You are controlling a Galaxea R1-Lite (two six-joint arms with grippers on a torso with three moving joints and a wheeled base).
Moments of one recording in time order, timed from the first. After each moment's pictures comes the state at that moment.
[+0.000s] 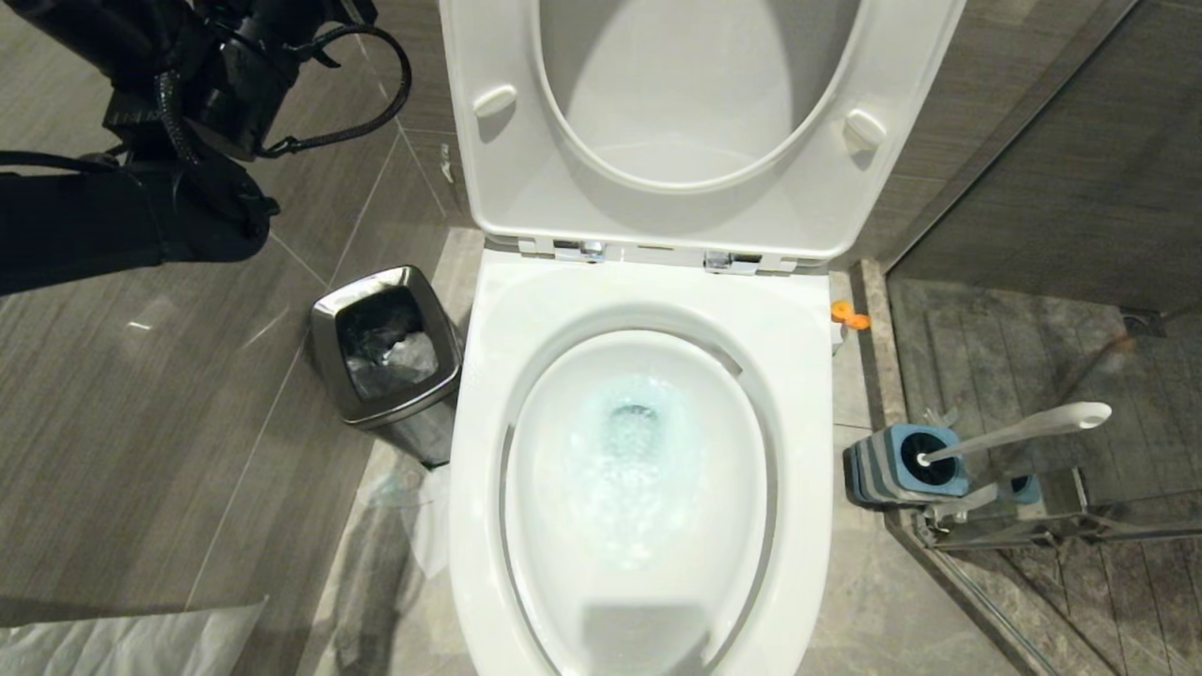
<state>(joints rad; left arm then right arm) -0.20 2.06 -1.96 -1.02 -0.26 0.17 0.00 0.00 -0.02 0.05 -0.01 0.01</state>
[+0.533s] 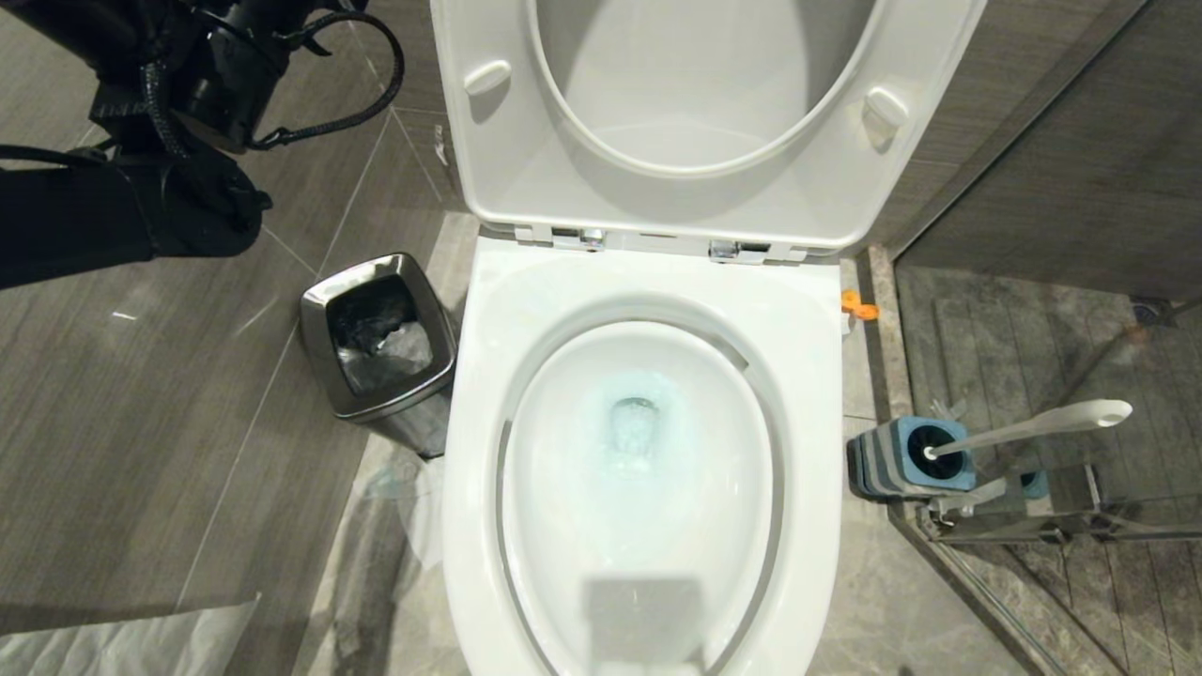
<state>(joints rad) -0.21 2.04 -1.95 -1.03 -0.25 0.17 0.00 0.00 -0.02 0.05 -0.01 0.01</state>
